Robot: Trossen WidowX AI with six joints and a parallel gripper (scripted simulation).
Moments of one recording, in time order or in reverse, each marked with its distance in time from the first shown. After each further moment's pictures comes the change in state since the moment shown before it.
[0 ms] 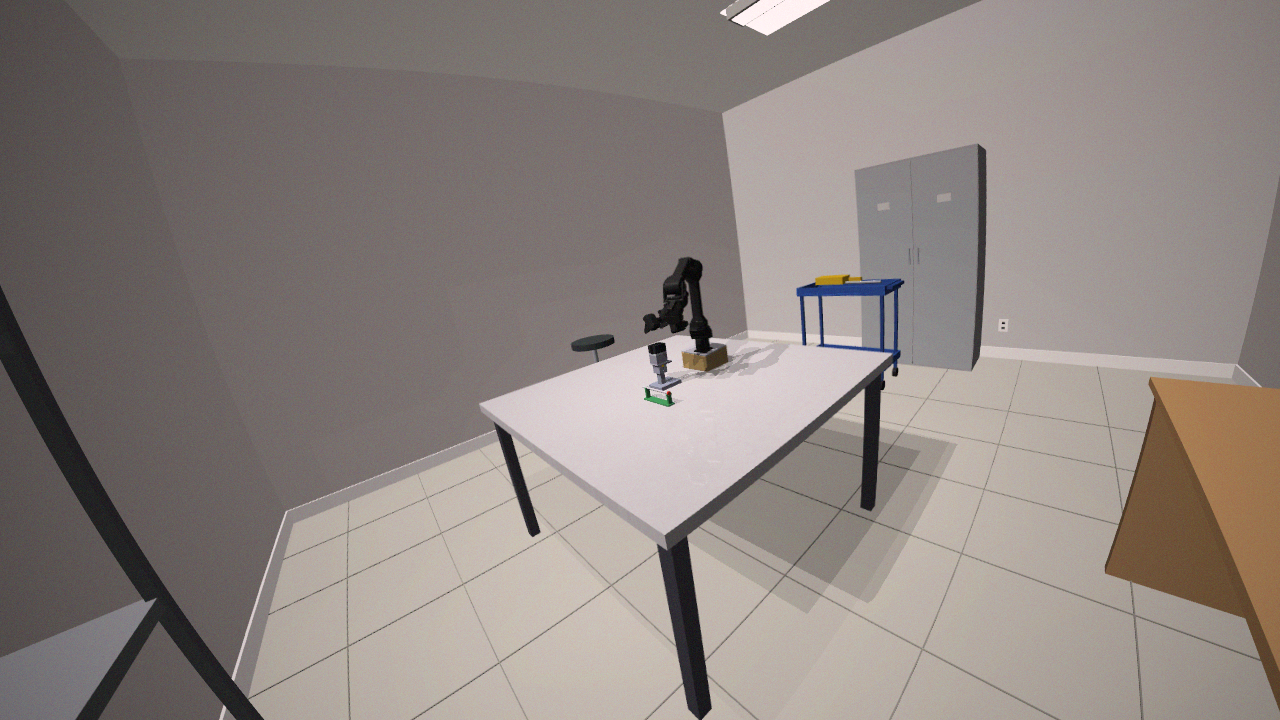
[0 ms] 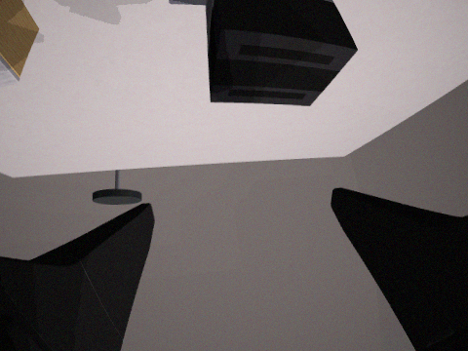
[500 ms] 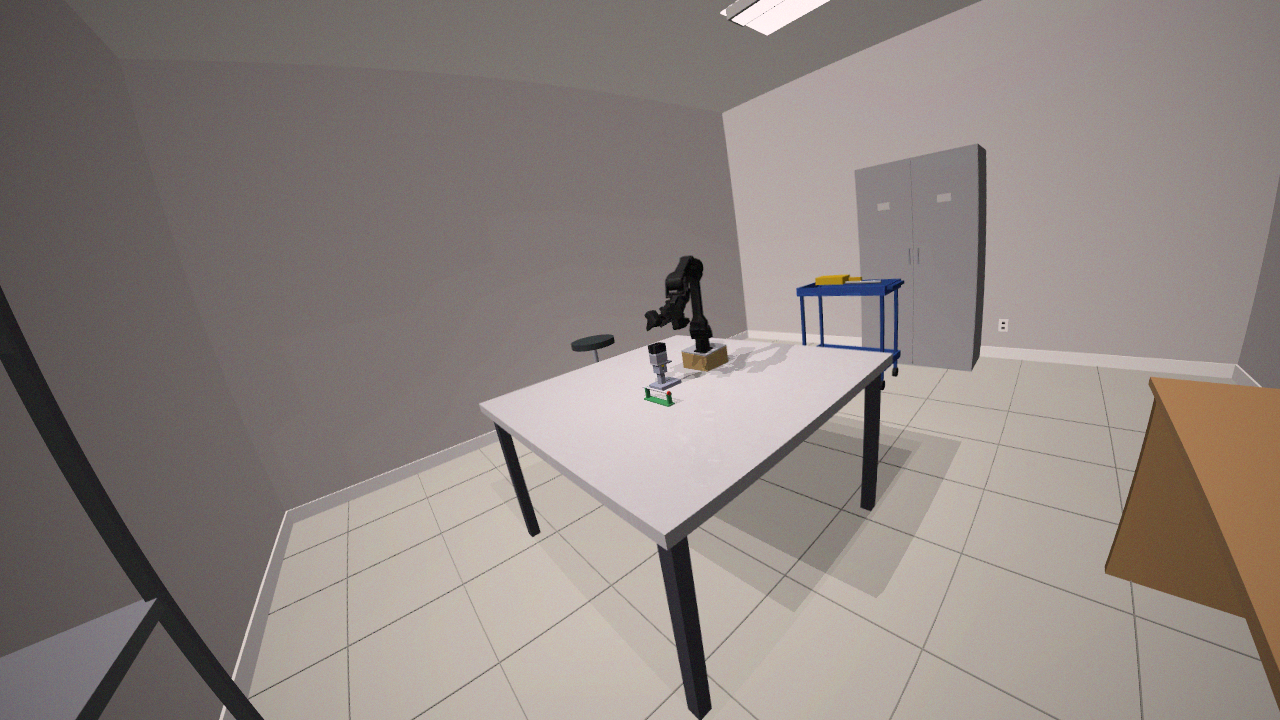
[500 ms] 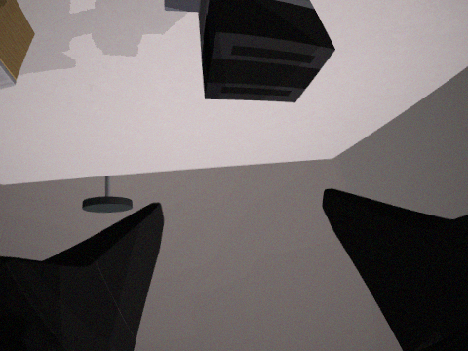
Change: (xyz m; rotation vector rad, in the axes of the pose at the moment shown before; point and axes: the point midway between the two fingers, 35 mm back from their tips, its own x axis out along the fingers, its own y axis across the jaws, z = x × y) arm -0.011 0.000 -0.003 0.002 -0.028 -0.051
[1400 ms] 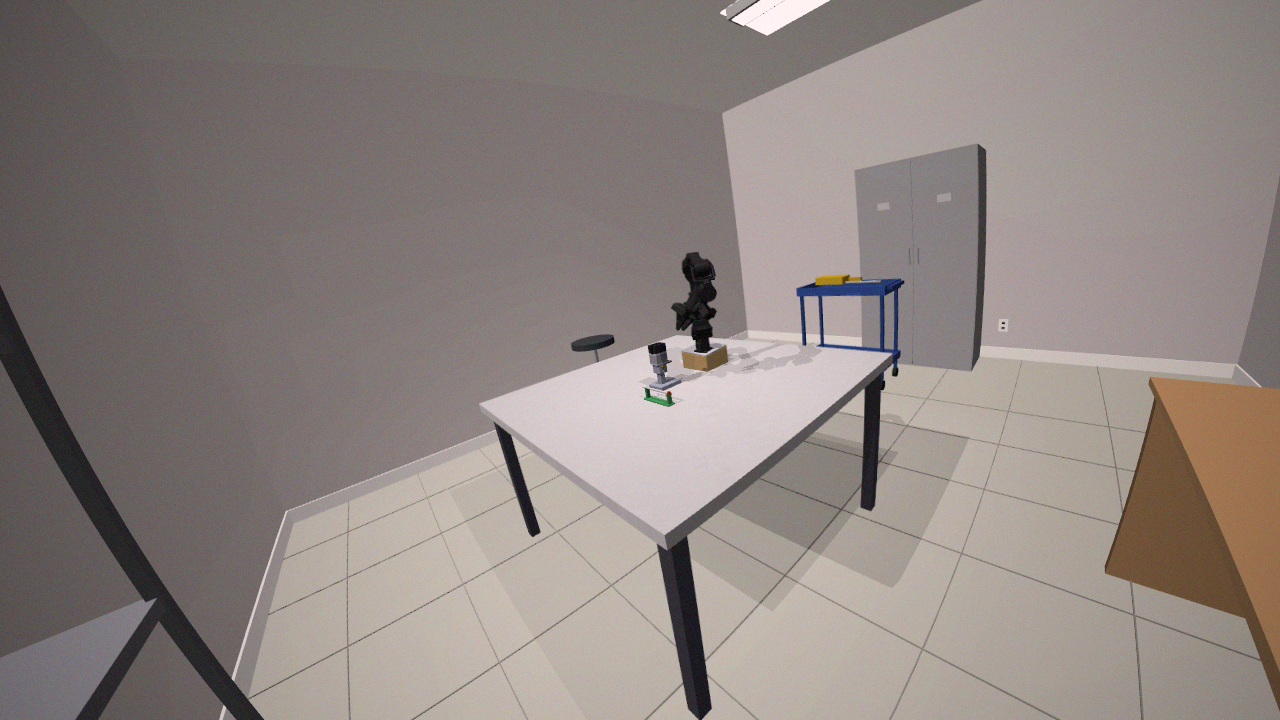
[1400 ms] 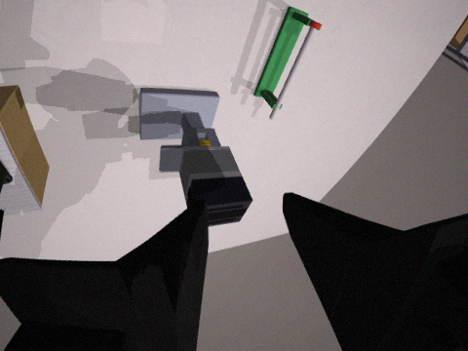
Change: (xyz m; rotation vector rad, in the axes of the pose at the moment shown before) arm -0.097 0.005 0.074 0.028 -0.373 -0.218
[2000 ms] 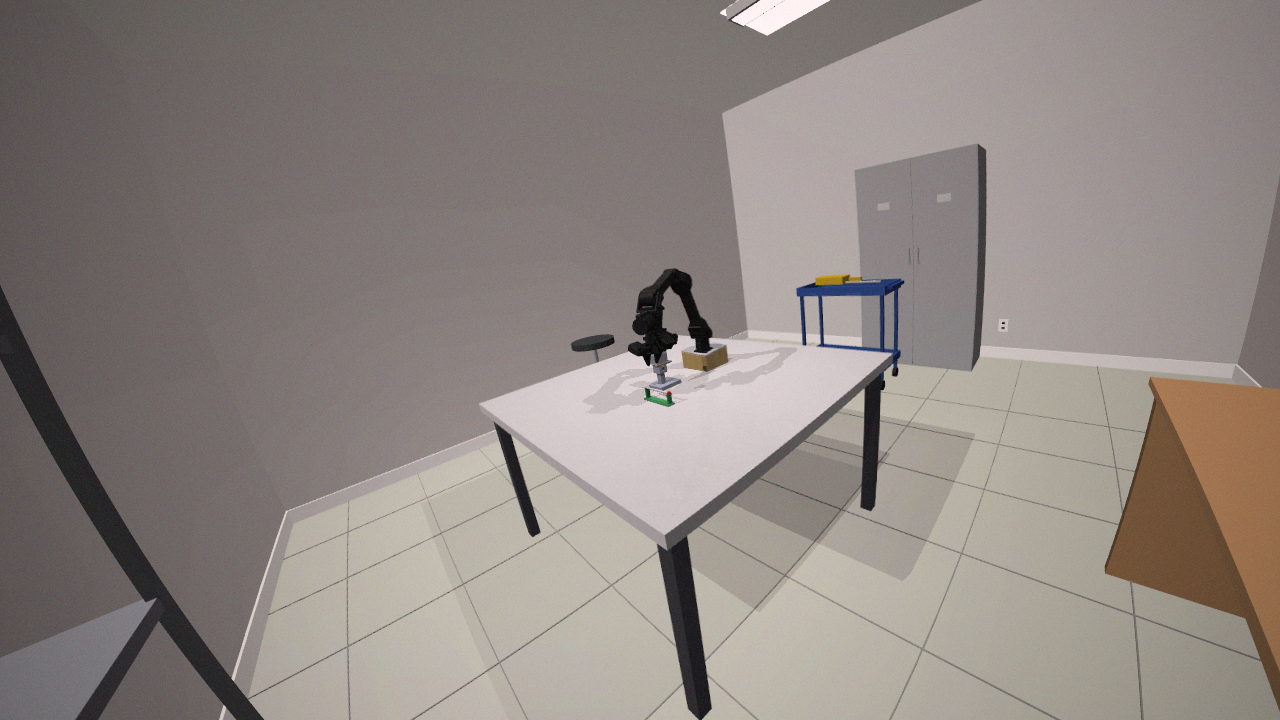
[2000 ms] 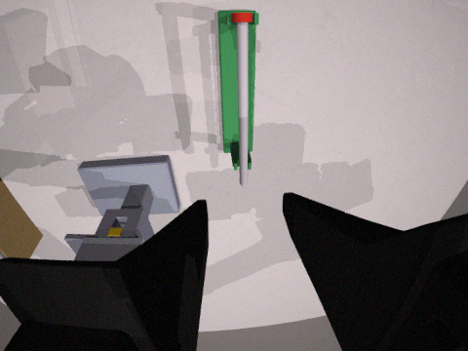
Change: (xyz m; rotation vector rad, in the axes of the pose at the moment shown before) arm 0.131 -0.120 0.005 0.171 -0.239 0.328
